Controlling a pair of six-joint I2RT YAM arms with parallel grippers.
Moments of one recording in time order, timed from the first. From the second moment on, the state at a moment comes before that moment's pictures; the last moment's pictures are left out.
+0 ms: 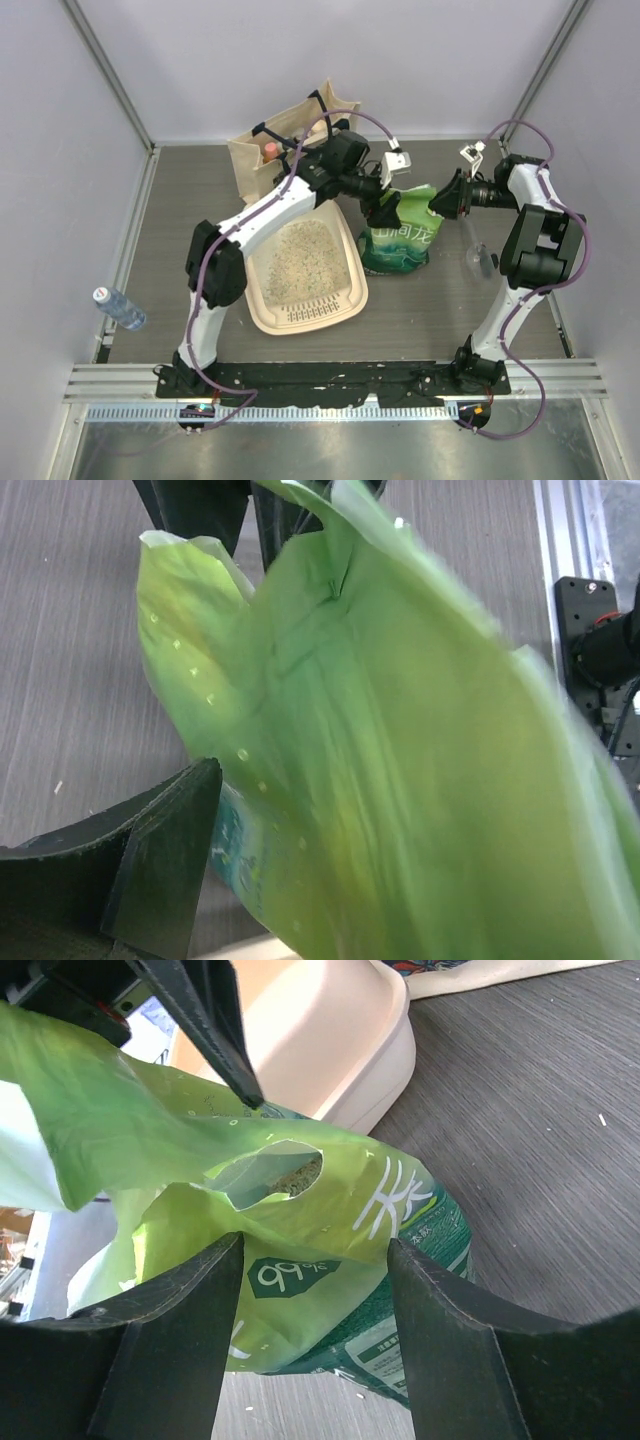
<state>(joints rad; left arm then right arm) -0.75 2.06 1.94 -0.48 0.76 0.29 -0.26 1.96 1.57 -1.33 -1.41 -1.12</state>
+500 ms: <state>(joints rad) -0.83 2.30 2.41 -0.78 0.66 0.50 -0.28 1.99 1.57 -1.34 -1.41 -1.12</state>
